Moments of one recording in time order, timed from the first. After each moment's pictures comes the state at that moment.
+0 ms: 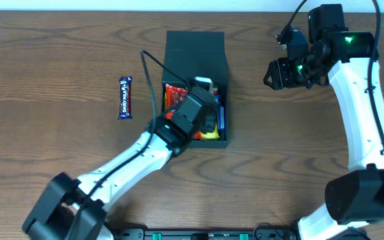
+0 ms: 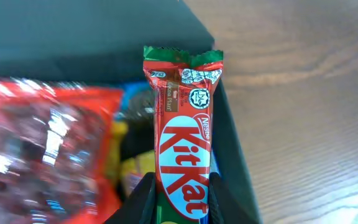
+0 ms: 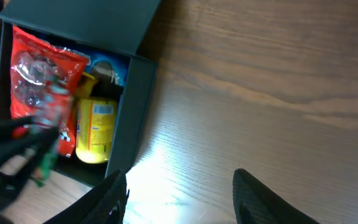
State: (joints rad) left arm -0.74 1.62 1.00 -0.17 -0.11 -0.54; right arm 0.05 1.78 1.77 -1.27 -0.28 -0.10
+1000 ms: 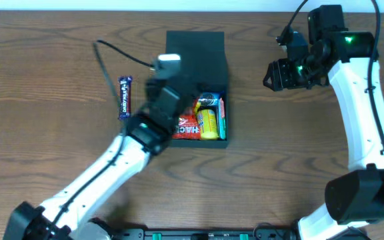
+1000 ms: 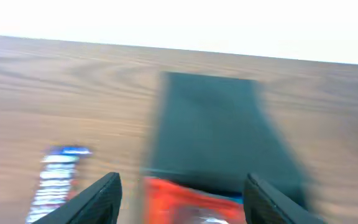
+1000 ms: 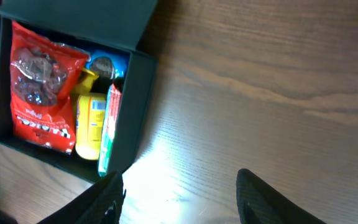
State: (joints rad) left arm -0.61 1.44 1.02 -0.19 -0.54 -0.41; right arm 0.05 1.78 1.77 -1.28 -0.28 -0.10
